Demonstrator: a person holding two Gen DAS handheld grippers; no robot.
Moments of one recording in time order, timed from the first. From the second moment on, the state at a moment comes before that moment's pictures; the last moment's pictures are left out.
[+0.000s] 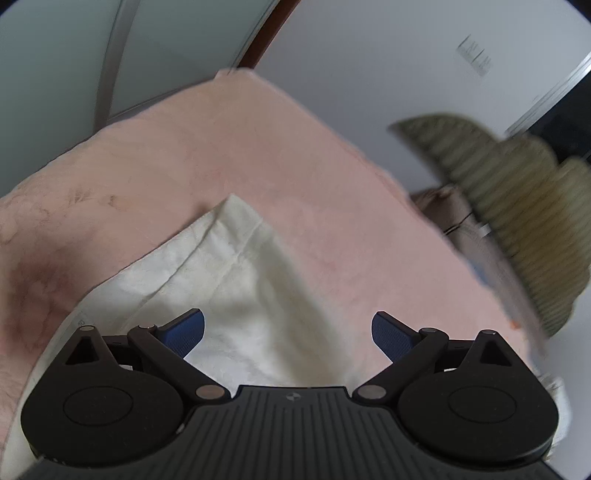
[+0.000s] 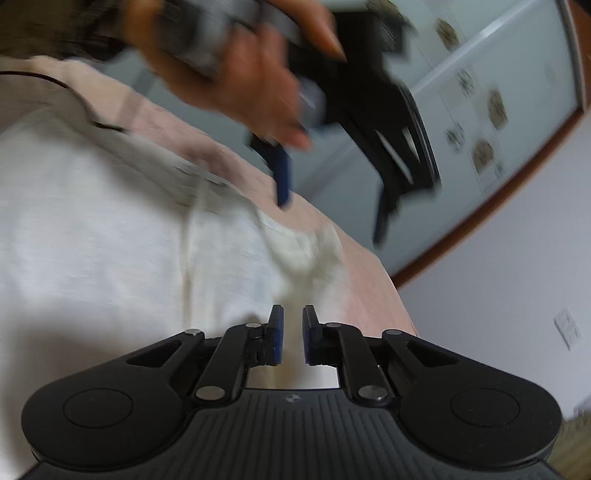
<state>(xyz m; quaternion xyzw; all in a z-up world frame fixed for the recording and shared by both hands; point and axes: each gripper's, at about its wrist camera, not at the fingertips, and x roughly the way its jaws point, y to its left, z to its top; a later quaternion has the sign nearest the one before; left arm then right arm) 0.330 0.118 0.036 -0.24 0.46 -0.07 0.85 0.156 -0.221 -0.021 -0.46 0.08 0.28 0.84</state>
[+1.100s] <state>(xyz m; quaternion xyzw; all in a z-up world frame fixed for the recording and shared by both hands) 0.335 0.126 0.002 -0.34 0.47 -0.03 0.81 0.196 -0.188 -0.048 -0.44 0.14 0.30 0.83</state>
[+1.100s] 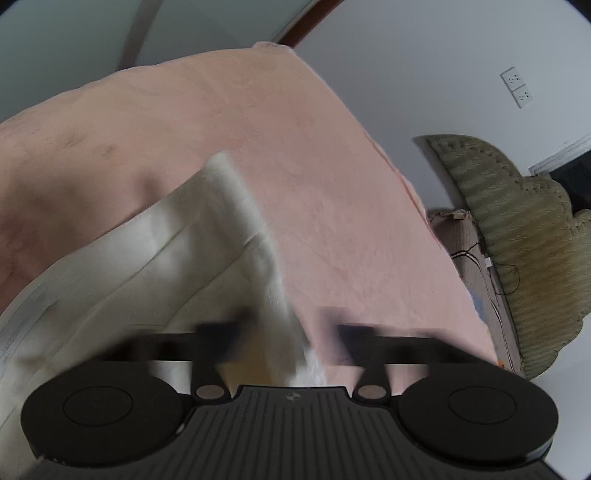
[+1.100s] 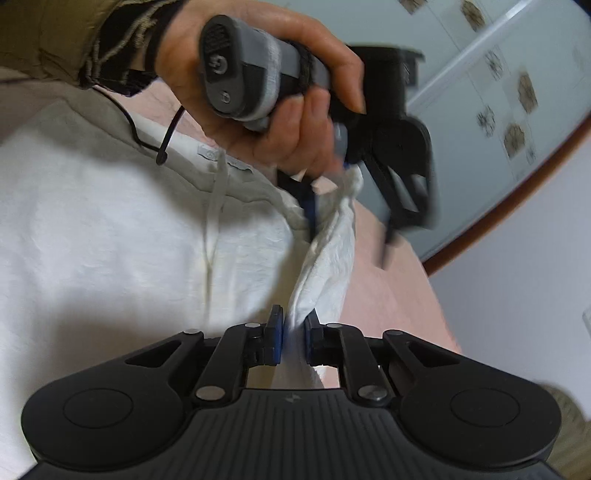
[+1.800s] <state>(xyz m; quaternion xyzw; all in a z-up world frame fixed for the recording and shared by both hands) 0.071 0.166 0.007 -0.21 0.42 -0.03 0.88 0.047 -0.187 -0.041 -0.19 0.26 0.39 0.86</state>
